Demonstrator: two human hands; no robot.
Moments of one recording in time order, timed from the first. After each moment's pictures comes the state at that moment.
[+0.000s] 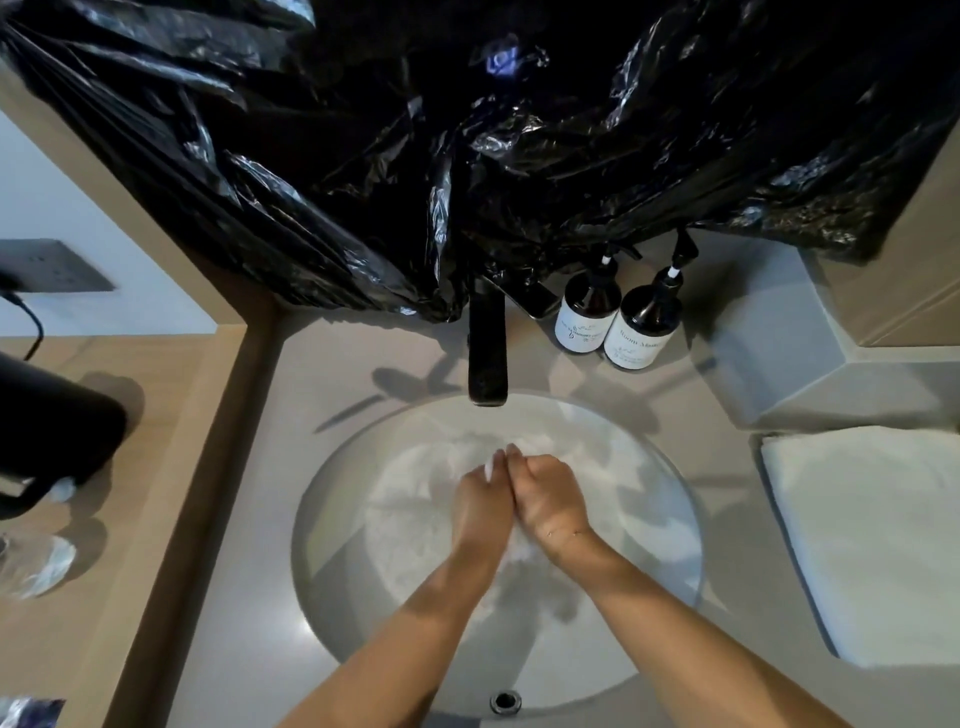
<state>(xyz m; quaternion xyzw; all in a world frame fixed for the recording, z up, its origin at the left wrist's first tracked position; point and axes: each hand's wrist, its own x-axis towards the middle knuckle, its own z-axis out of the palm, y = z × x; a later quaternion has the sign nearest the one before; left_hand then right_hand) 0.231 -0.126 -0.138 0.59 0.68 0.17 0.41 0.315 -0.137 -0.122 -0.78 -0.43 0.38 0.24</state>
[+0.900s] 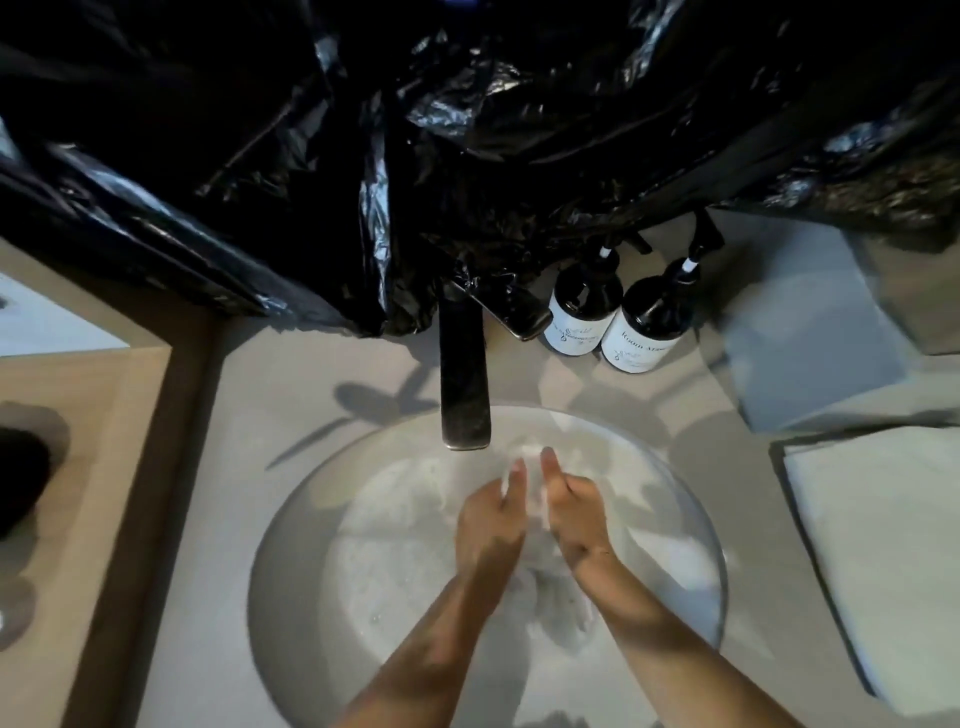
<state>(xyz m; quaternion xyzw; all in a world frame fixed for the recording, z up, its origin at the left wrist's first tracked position) 0.260 -0.111 -0.153 0.54 0.67 0.13 0.50 0.354 -0.131 -0.181 -0.82 -0.22 0.42 0.33</state>
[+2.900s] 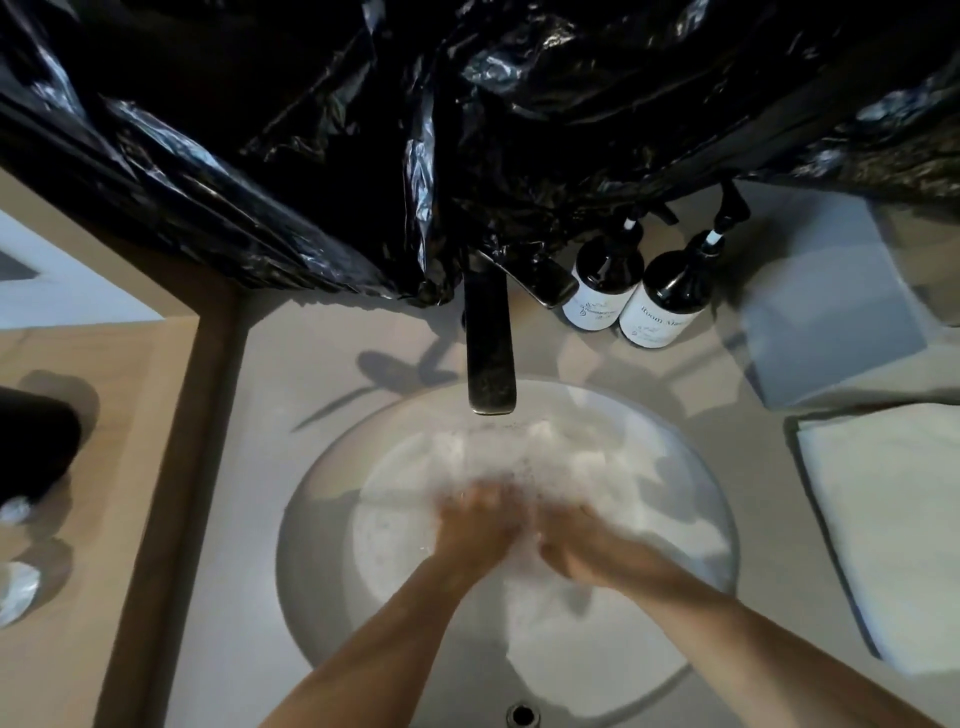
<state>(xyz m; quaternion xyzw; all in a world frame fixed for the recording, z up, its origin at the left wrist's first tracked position) 0.204 -0.118 -0.216 0.75 0.52 -0.19 0.35 0.358 -0.171 -0.189 -0.69 -0.54 0.48 -0.06</state>
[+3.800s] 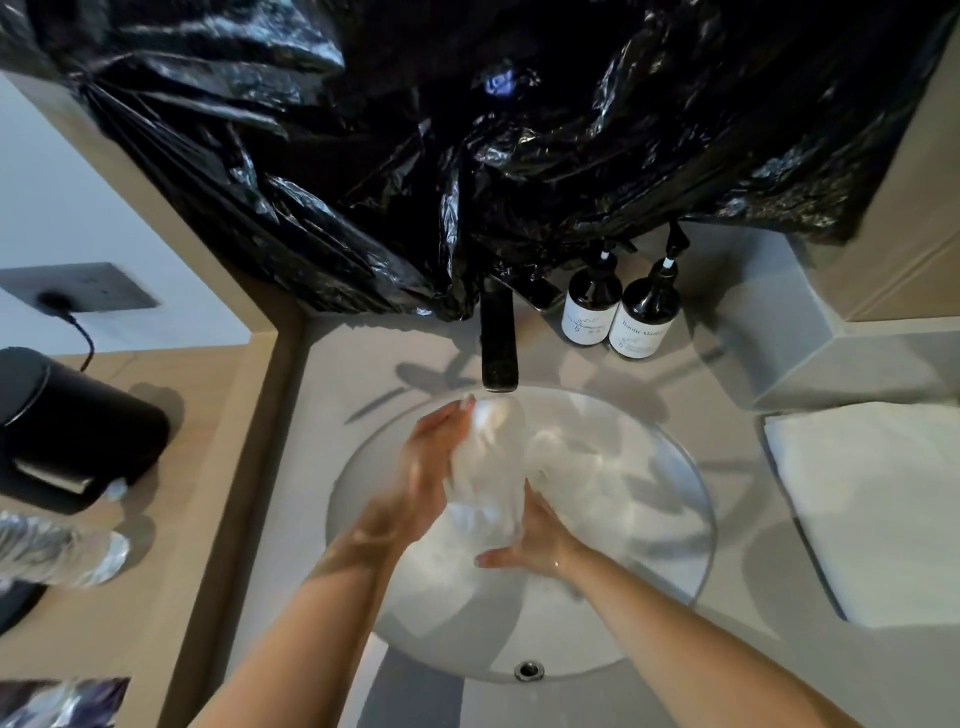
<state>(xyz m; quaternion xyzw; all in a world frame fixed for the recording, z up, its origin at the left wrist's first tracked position) 0.168 -0.113 -0.010 0.46 0.47 0.31 0.68 0.303 -0.176 -0.166 -0.64 -0.52 0.53 0.19</state>
